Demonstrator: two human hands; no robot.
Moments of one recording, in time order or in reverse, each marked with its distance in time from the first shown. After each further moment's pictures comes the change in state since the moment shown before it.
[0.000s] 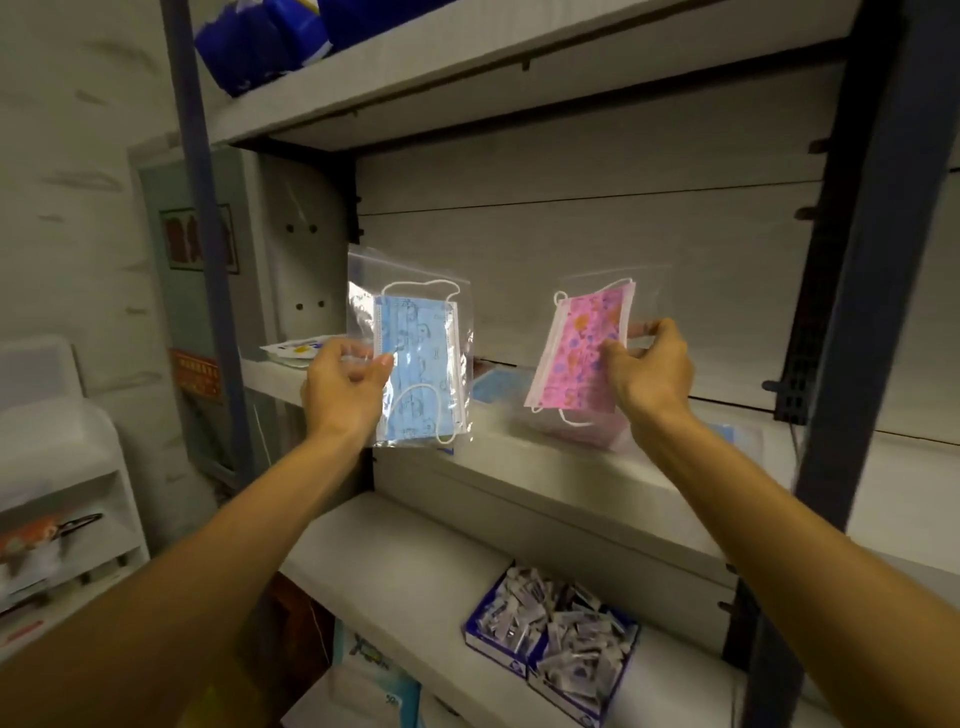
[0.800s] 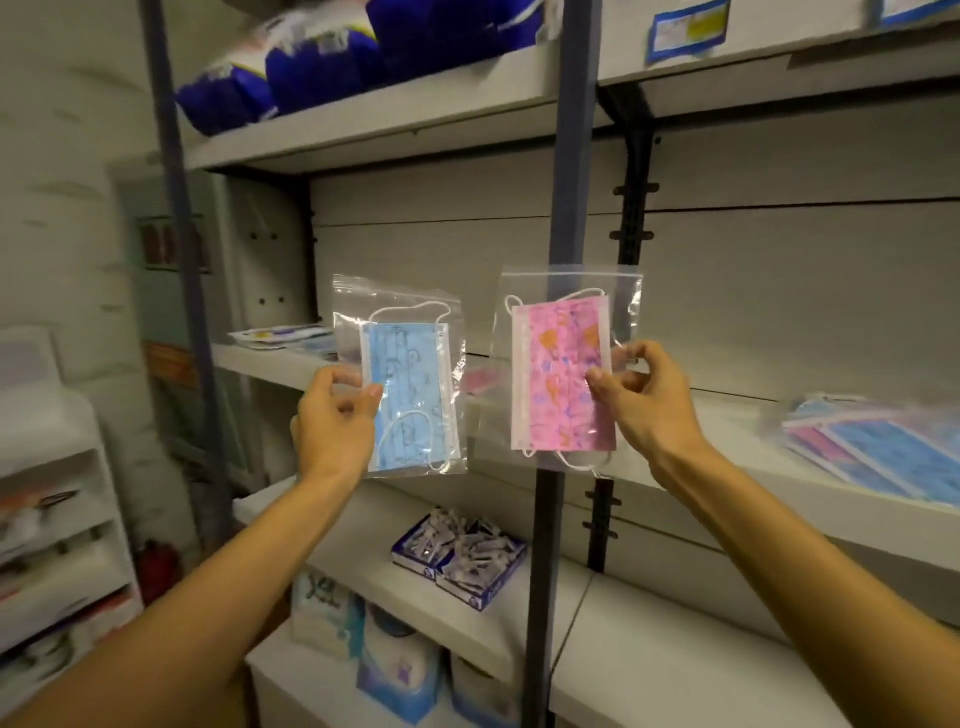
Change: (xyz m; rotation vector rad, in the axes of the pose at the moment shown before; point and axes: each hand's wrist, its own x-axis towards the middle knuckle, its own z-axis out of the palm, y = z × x) left_hand -0.228 0.093 -0.002 -0.015 -0.011 0.055; right_hand -0.122 -0.014 -0.259 0.090 -0.217 -0.105
